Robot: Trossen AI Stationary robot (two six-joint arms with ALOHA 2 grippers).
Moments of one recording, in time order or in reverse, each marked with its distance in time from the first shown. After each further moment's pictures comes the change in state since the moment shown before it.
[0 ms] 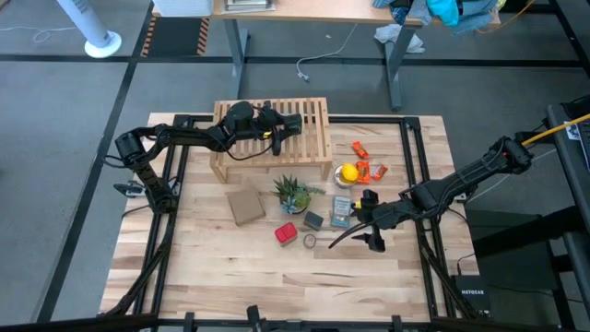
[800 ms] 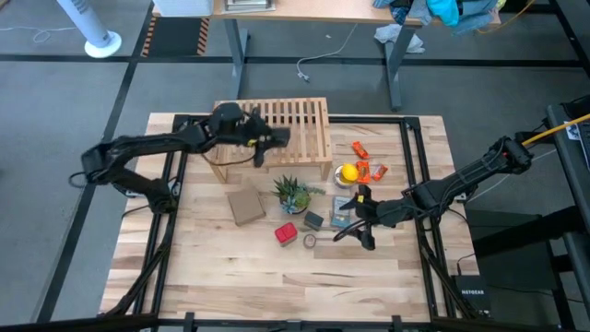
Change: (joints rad) left arm -0.082 -0.332 -0.001 -0.531 0.003 0.111; right arm 0.000 0.000 0.000 0.245 0.160 -0.077
